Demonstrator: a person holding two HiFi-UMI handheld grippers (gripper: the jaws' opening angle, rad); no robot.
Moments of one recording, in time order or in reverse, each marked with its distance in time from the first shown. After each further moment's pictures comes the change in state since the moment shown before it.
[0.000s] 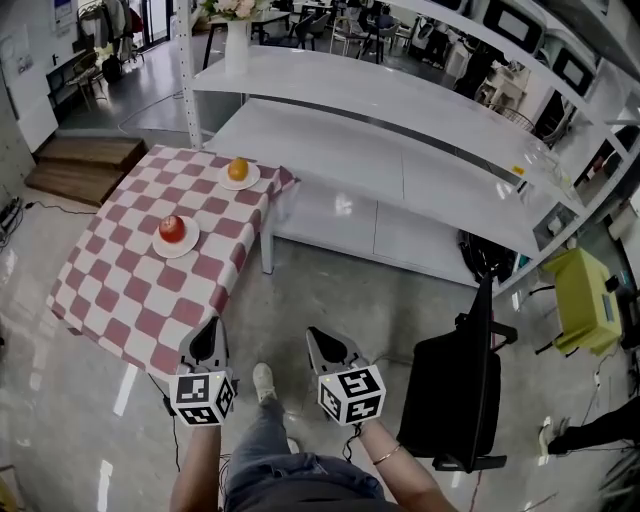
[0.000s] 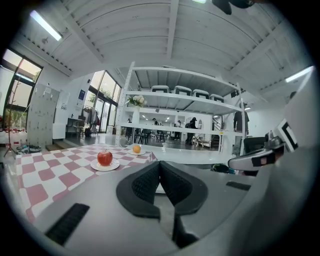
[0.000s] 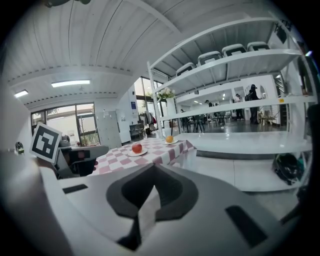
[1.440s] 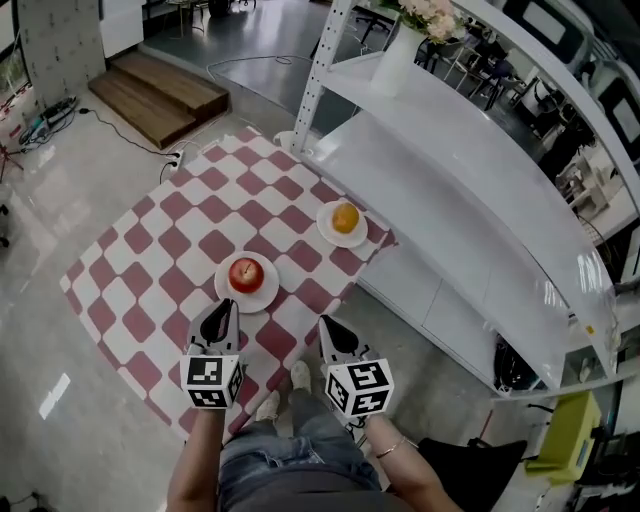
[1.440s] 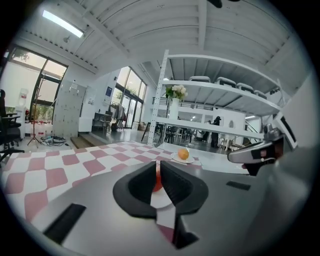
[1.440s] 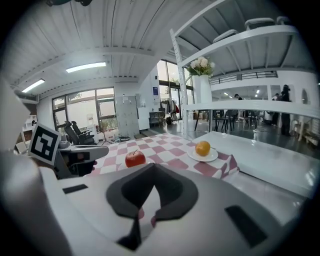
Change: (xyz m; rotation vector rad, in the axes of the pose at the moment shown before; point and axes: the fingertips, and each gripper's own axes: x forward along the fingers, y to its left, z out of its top) left arm 0.167 0.251 0.021 -0.120 0.015 0.280; right arm 0.333 0.047 0.092 -0.193 0.143 0.239
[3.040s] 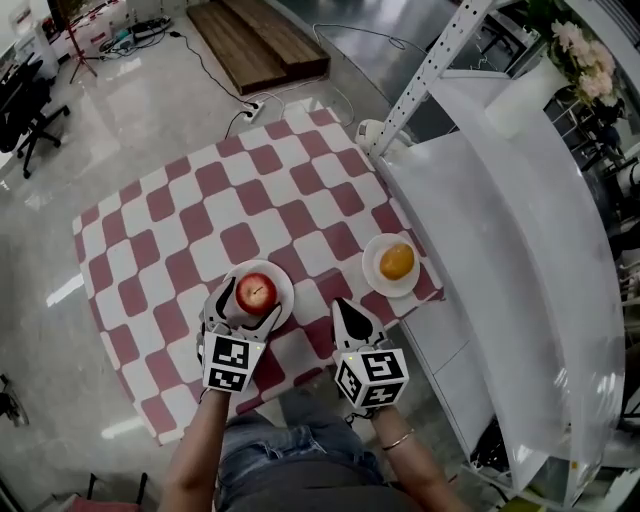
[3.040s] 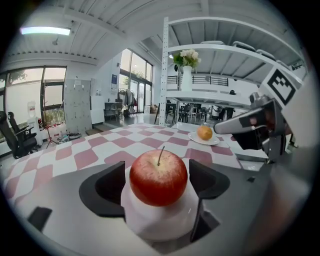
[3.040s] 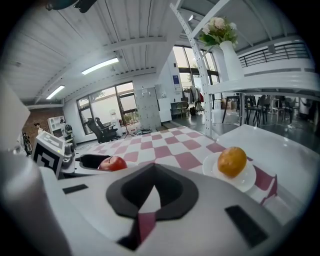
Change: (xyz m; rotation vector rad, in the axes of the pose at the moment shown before) left arm 0.116 0.016 -0.045 0.055 0.236 0.189; right arm 0.150 -0.055 0.030 -0.060 0.107 0.316
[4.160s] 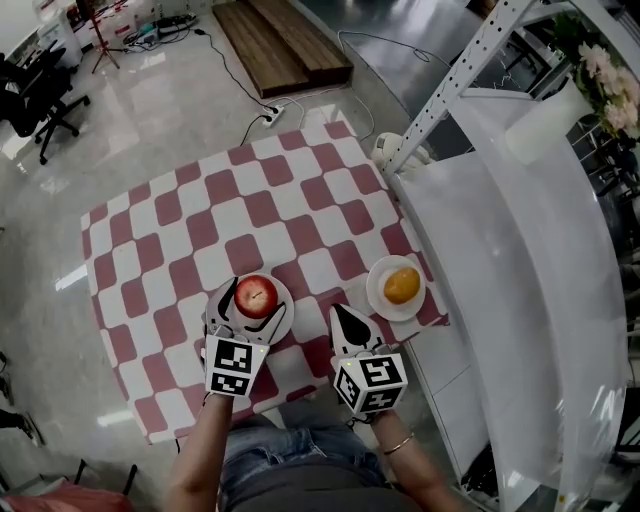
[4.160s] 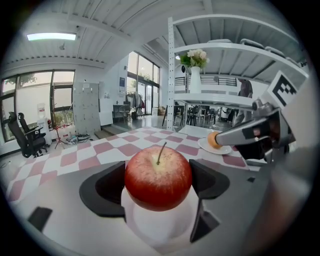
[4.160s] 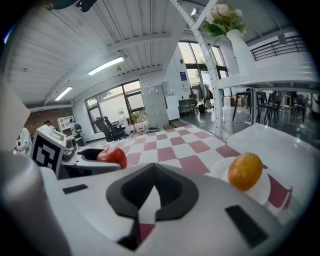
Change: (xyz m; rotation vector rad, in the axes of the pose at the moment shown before) left arm 0.015 0.010 0.027 -0.033 -0.025 0.097; right arm 0.028 -0.008 0.010 -0.023 0.028 0.106
